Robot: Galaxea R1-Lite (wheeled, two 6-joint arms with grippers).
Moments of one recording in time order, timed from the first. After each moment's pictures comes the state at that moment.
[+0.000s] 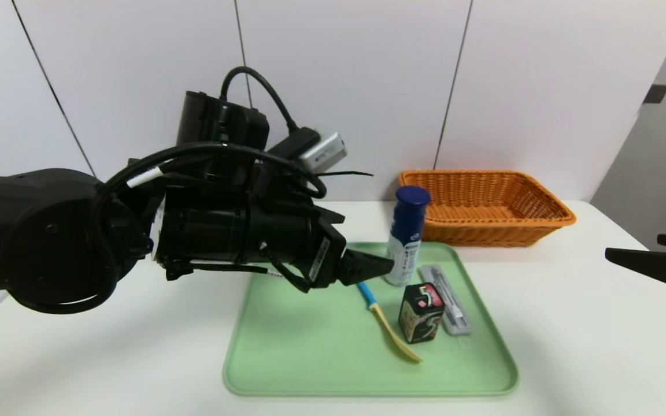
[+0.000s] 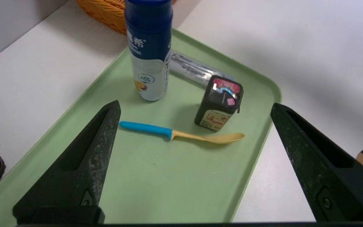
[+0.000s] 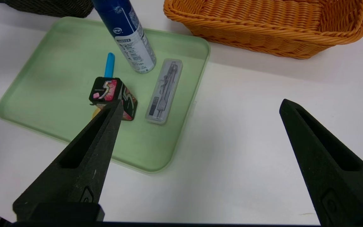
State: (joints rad) left arm -0.71 1.69 -1.20 -0.11 -0.35 0.09; right arm 0.02 1.05 -0.84 0.23 0.33 -0.03
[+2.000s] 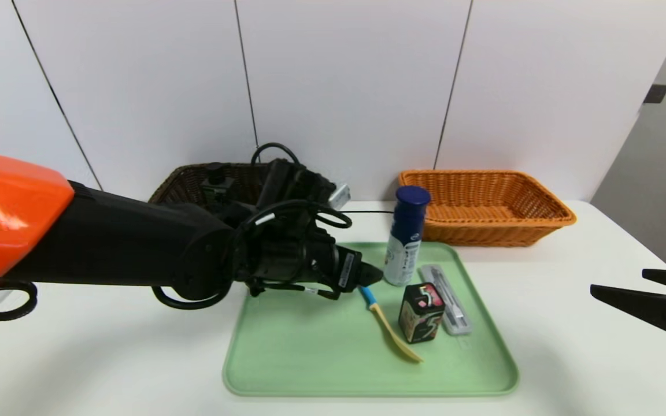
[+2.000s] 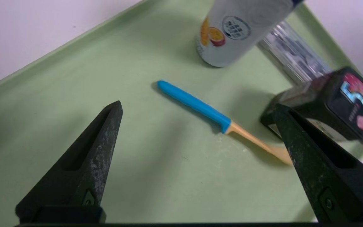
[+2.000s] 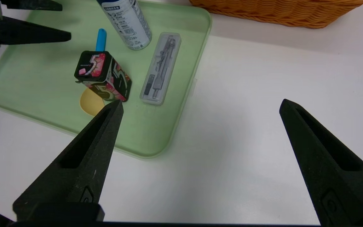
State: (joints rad) left arm -0.71 1.94 -1.25 -0.11 -0.10 -0.17; right arm 0.02 1.03 -0.68 0.13 0.33 -0.03
